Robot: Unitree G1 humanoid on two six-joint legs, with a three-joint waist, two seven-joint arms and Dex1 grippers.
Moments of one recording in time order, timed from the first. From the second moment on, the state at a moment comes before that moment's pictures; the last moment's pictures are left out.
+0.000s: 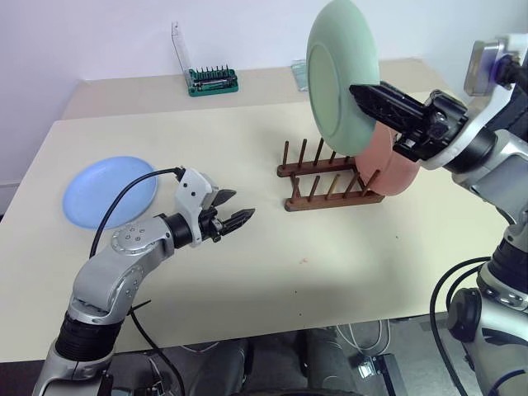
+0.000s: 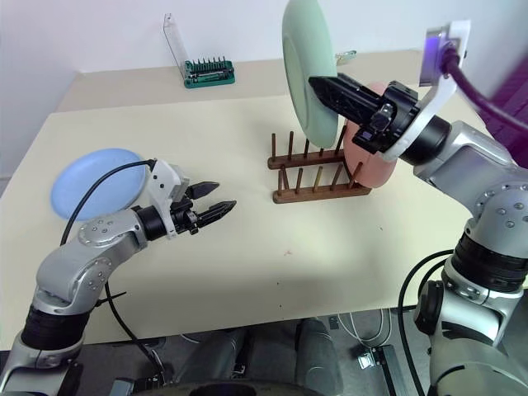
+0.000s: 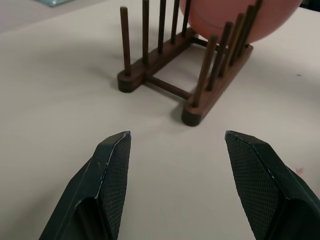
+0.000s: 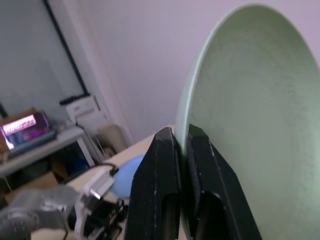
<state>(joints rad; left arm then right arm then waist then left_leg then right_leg) -0.27 0.54 -0.03 -0.47 -0.51 0.73 -0.55 -0.70 -0.62 -0.43 -0.30 1.30 1.06 0.39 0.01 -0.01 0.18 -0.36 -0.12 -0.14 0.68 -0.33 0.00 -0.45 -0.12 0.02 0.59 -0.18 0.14</state>
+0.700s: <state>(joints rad) -0.26 0.53 -0.02 -0.51 -0.53 0.78 -0.53 -0.61 -0.64 -0.40 -0.08 1.18 1.02 0.45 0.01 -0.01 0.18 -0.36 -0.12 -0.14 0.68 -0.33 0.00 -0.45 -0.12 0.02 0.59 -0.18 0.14</state>
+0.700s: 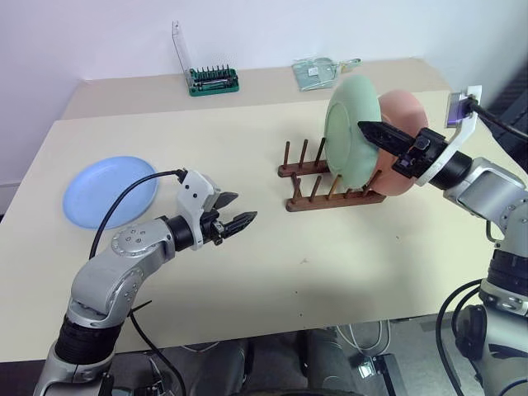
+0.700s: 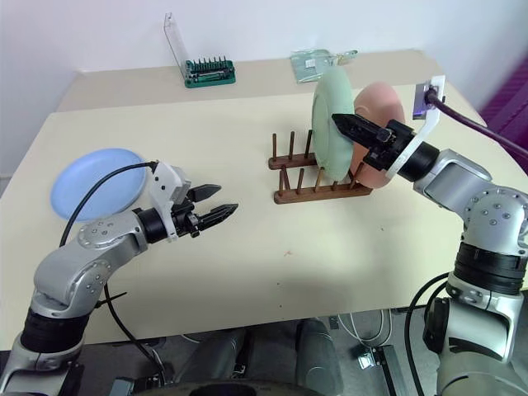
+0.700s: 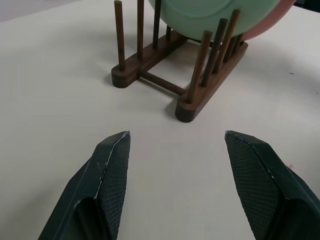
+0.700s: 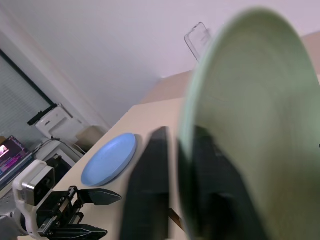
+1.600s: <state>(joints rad) -0.52 0.25 0.68 -0.25 -0.10 1.14 0.43 -0.62 -0.68 0.24 -0.52 0.46 0.51 0.77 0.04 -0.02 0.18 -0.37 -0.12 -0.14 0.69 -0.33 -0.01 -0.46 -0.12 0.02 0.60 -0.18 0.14</state>
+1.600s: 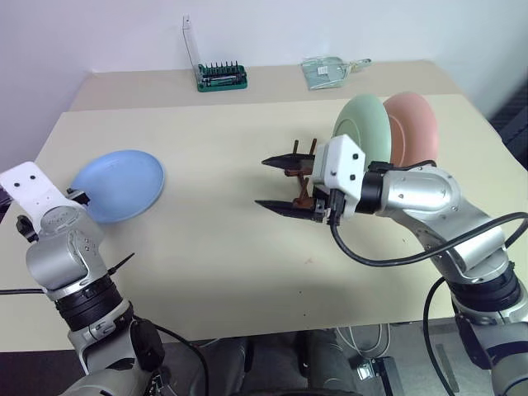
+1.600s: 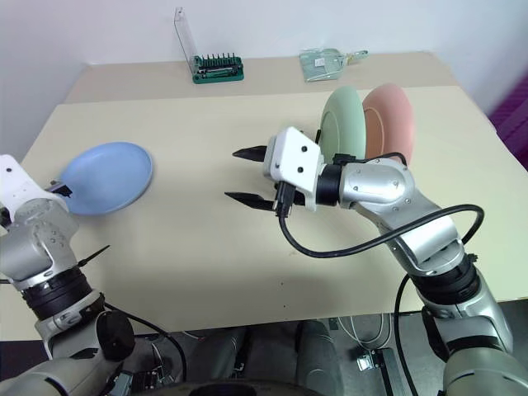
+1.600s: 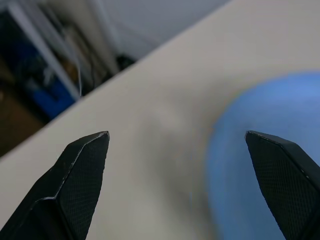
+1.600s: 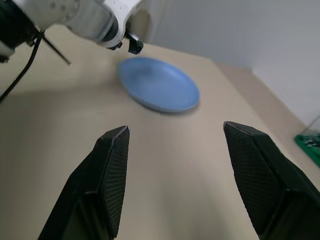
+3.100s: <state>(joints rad) -0.70 0.04 0.33 -0.48 -0.46 1.05 0.06 -0.74 -0.58 0.46 -0.13 -0.45 -0.05 0.62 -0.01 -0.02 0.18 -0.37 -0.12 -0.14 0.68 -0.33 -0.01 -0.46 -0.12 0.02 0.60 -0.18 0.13</state>
